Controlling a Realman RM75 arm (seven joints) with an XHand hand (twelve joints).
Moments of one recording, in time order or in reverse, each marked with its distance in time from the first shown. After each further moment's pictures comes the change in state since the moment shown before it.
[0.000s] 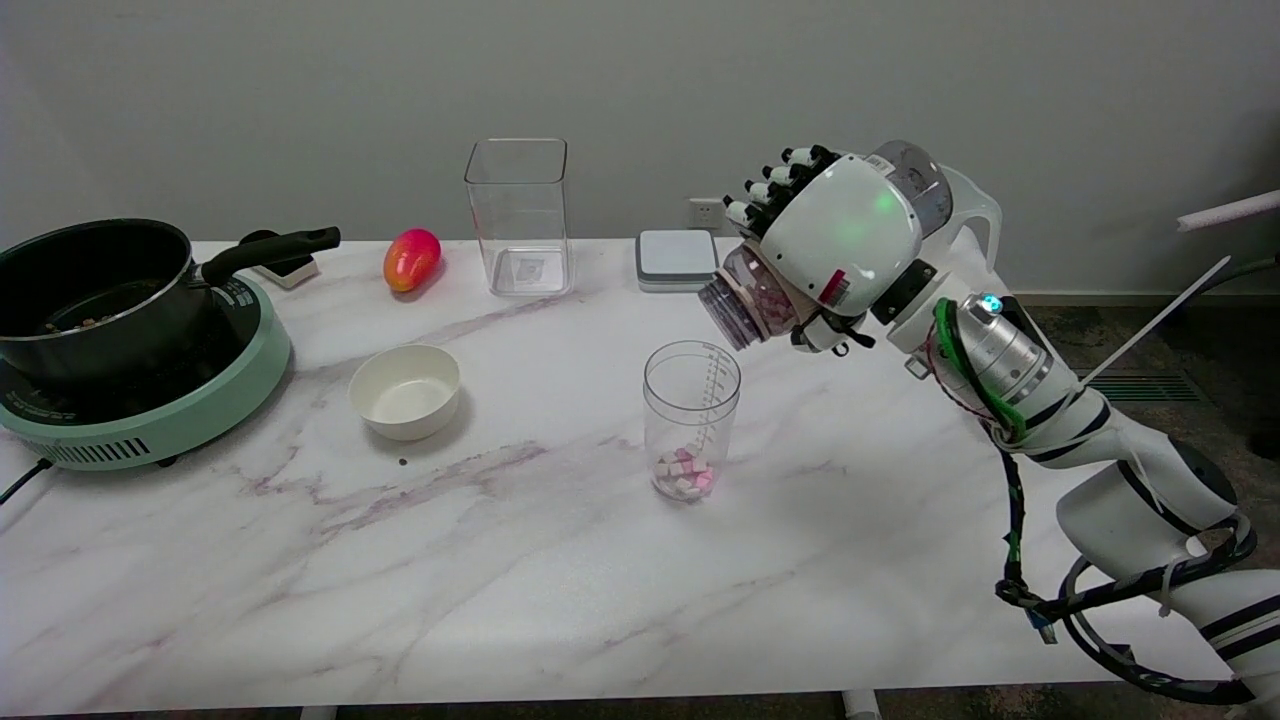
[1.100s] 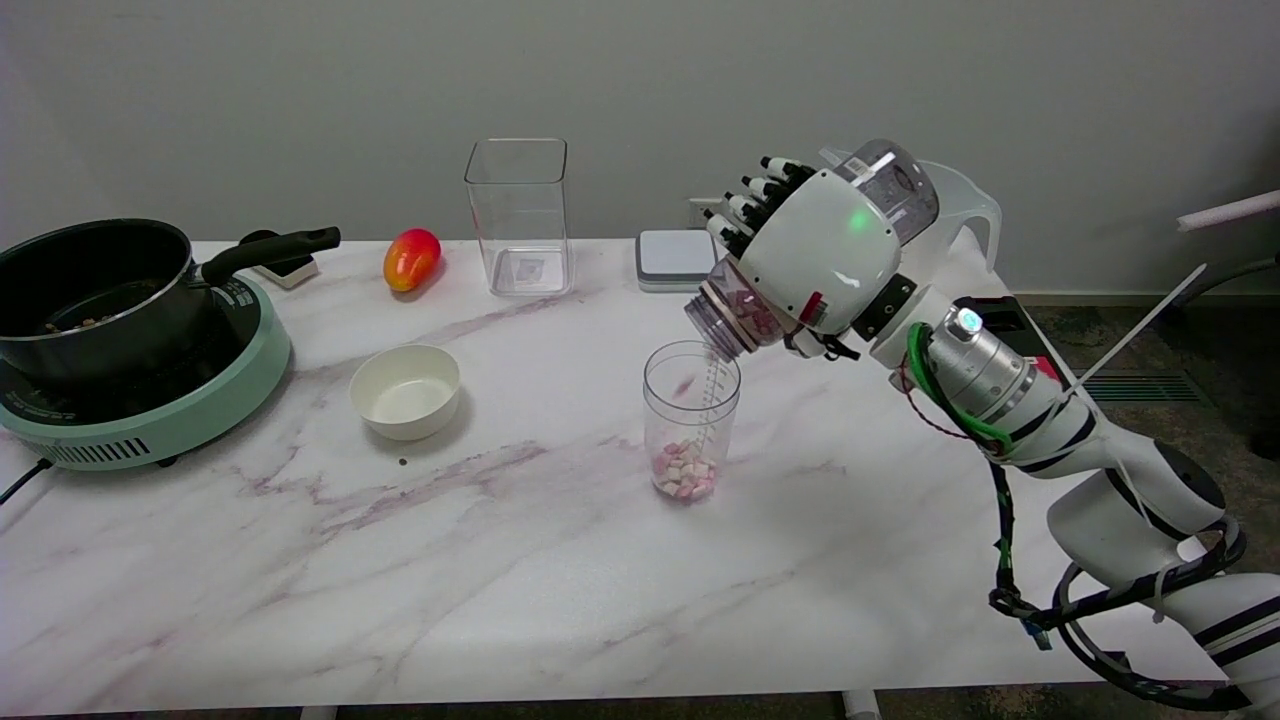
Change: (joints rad) arm -0.002 0.000 -0.036 0.014 -0.029 0.011 -0.114
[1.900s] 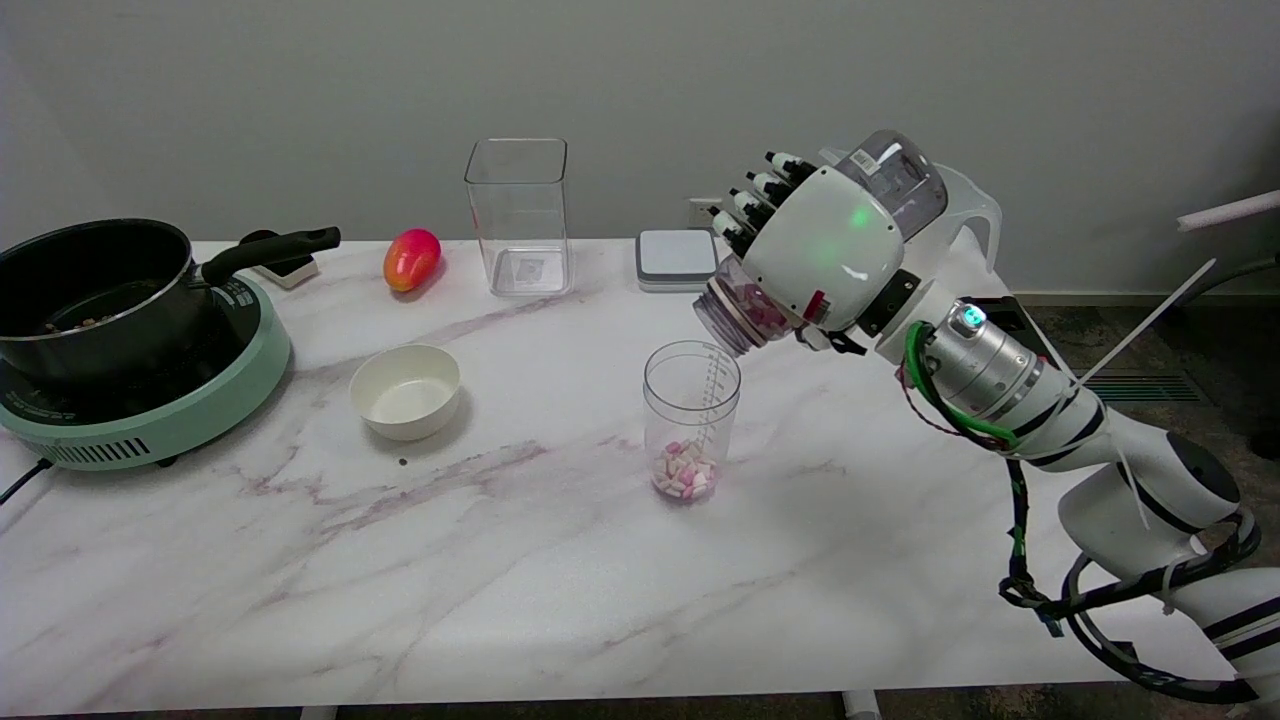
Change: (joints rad) arm 0.000 0.007 0.031 0.017 -0.073 -0.003 0.011
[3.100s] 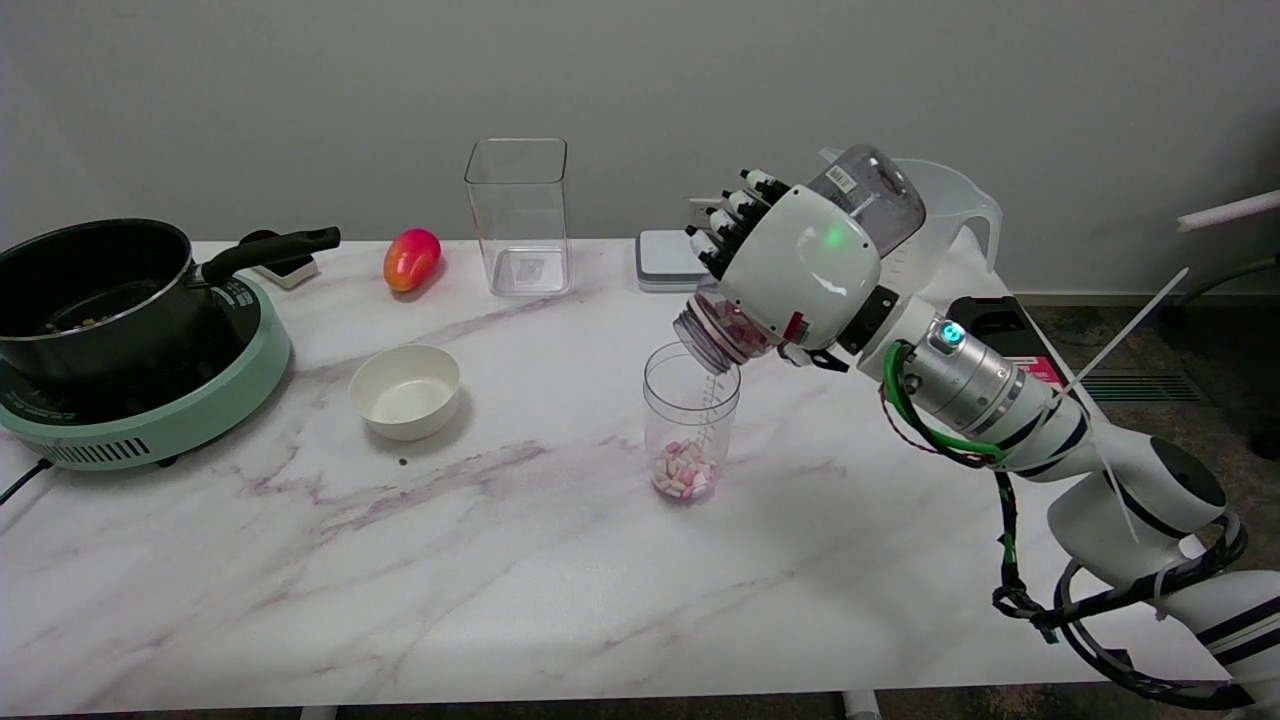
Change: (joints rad) arm 0.000 0.004 -0.045 0.011 -0.021 0.005 -0.028
